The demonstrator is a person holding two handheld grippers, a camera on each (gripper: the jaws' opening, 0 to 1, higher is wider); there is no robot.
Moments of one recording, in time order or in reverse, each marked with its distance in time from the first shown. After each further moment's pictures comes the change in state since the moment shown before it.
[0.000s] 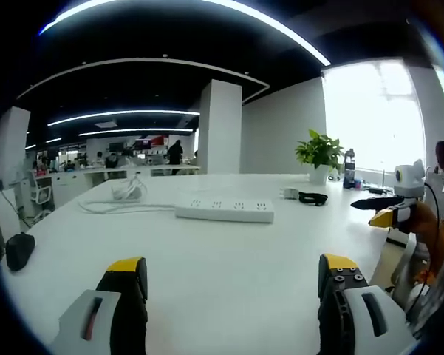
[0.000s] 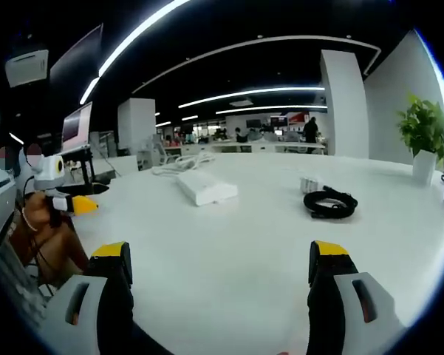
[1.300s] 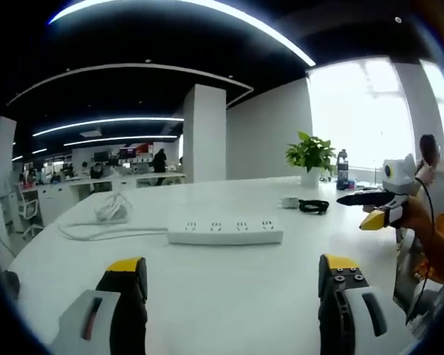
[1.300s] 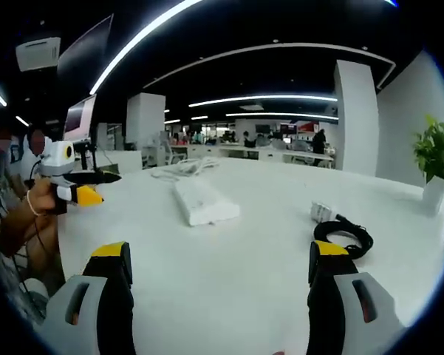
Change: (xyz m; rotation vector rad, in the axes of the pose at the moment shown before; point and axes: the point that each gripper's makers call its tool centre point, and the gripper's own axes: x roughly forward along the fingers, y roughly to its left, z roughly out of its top) left arm 0.048 0.018 0.029 0.053 -0.019 -0.082; right arm 0.050 -0.007 0.027 -0.096 -0.008 0.033
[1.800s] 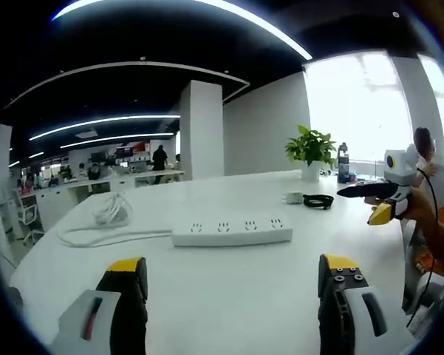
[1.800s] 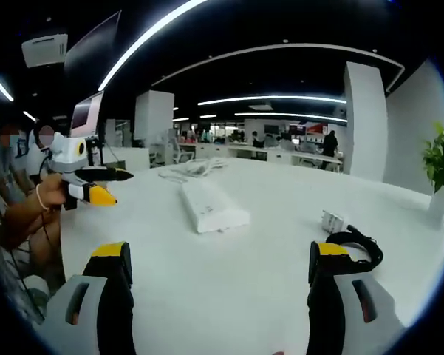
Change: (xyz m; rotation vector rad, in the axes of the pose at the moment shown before) left arm 0.014 0.014 0.005 0.033 0.031 -0.012; right arm 0.016 0.013 0.013 -0.034 0.008 0.061
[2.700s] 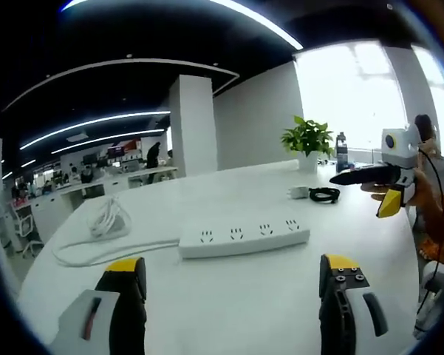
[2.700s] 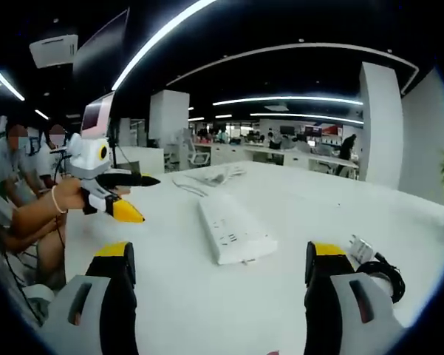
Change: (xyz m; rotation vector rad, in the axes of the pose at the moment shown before) left arm 0.028 0.025 0.008 0.052 0.055 -0.023; right arm 0.047 0.022 0.031 -0.014 0.004 0.078
